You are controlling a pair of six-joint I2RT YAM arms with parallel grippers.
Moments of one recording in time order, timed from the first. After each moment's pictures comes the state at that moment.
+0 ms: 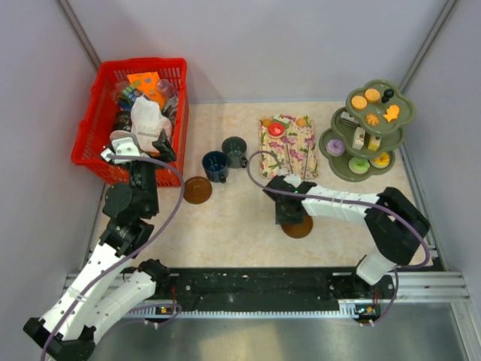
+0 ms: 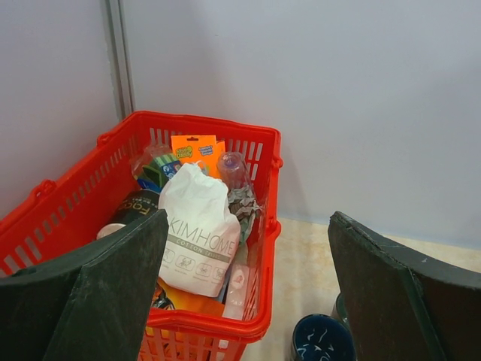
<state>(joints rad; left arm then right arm) -0.54 0.67 0.79 0.27 -0.66 0.12 0.89 1.65 0.97 -0.61 0.30 0.81</state>
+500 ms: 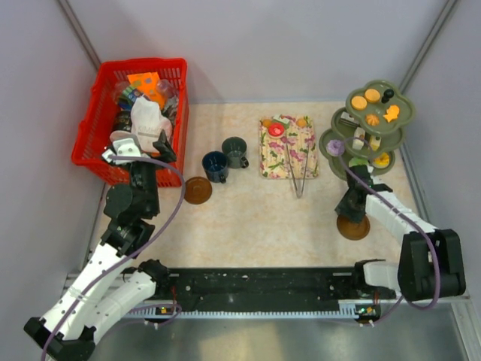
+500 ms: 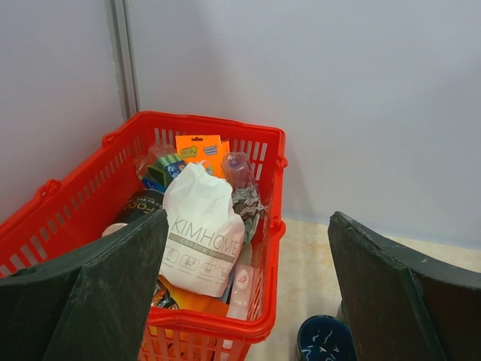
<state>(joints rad) -0.54 0.67 0.78 0.29 -0.67 0.13 0.16 1.25 0.65 -0.63 0.23 0.74</state>
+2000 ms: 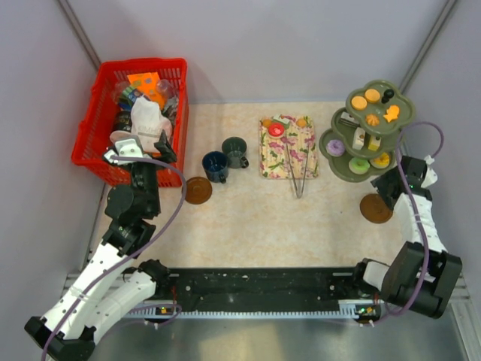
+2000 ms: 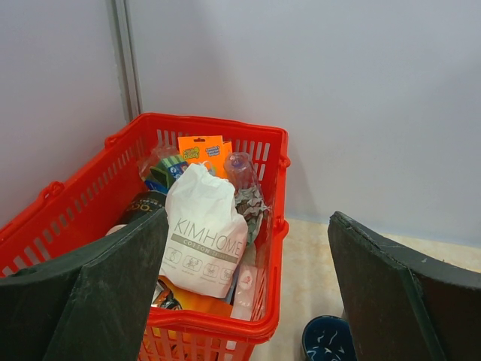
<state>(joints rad) -0.54 0.67 0.76 0.31 -0.67 0.16 -0.35 1.19 0.75 -0.44 0.11 0.68</state>
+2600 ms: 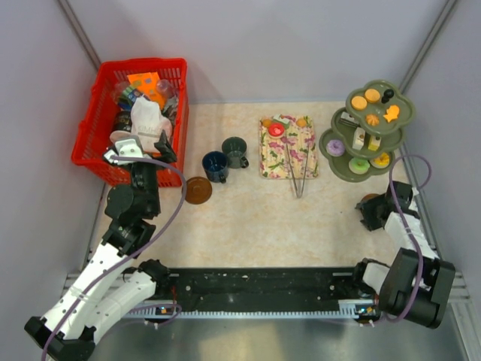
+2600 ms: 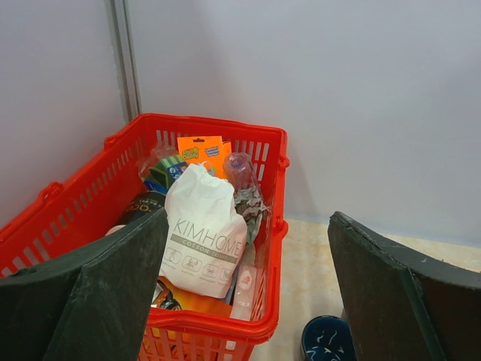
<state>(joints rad) -0.54 0.67 0.76 0.31 -0.67 0.16 -0.35 1.08 0.45 -0.42 -0.06 0.88</state>
